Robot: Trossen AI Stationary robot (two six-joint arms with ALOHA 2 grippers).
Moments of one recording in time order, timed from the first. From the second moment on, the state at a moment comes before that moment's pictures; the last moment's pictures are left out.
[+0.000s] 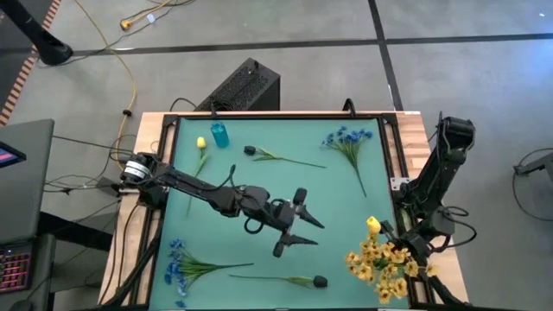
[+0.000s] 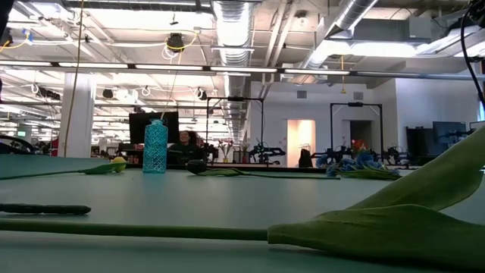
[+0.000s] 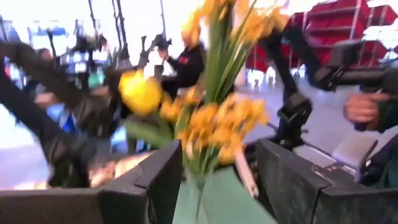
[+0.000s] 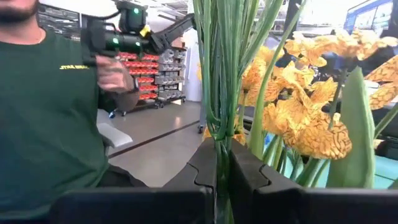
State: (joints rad) left arm -0.25 1.84 1.31 0.61 0.15 0.07; right arm 1.30 1.05 0.17 1.05 0.72 -0.17
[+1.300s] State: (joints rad) left arm -0.35 2.21 1.91 0.45 -0.02 0.09; right arm 1.30 1.05 0.17 1.04 0.74 -0.17
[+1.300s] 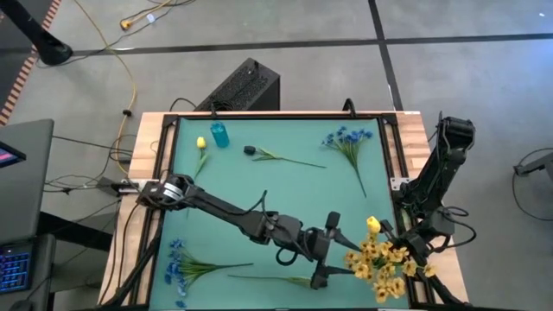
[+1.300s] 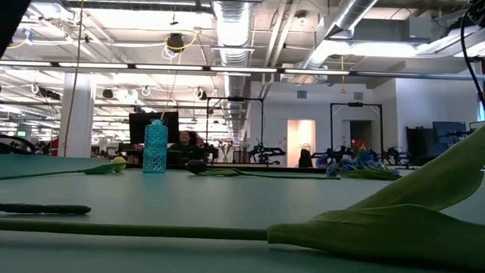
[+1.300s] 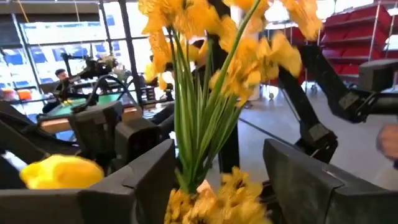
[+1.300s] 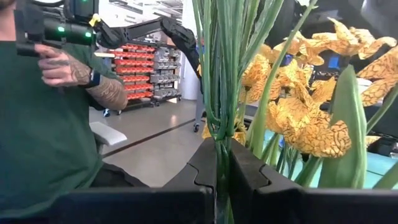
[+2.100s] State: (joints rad) left arm -0.33 2.48 2.34 0.28 -0.01 0.07; right arm 1.32 1.05 0.17 1.04 0.82 -0.15
